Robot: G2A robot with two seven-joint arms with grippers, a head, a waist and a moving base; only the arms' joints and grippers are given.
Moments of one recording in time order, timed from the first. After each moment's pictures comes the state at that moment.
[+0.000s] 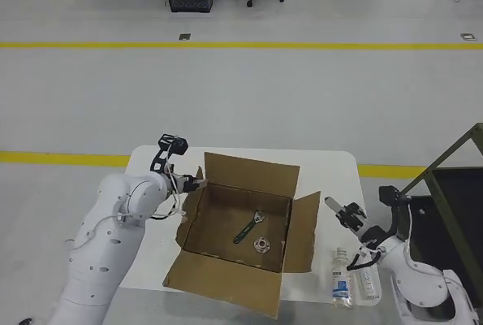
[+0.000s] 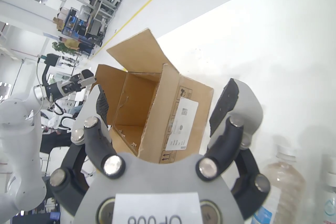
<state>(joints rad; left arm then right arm) 0.90 -1.23 -1.26 -1.60 1.02 -0.04 -1.14 -1.60 -1.28 1.69 -1.95 -0.43 -0.03 0.67</state>
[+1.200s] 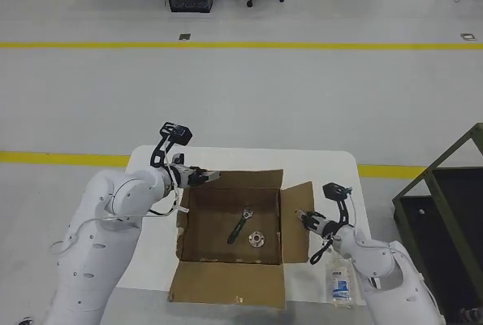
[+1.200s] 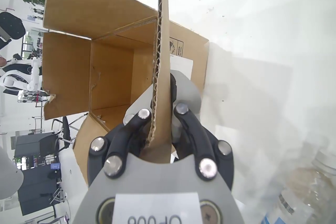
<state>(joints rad) 0.90 -1.23 -1.29 -1.71 0.86 -0.07 -1.13 -1.39 -1.27 1.44 -1.71 -0.56 0.05 0.75</state>
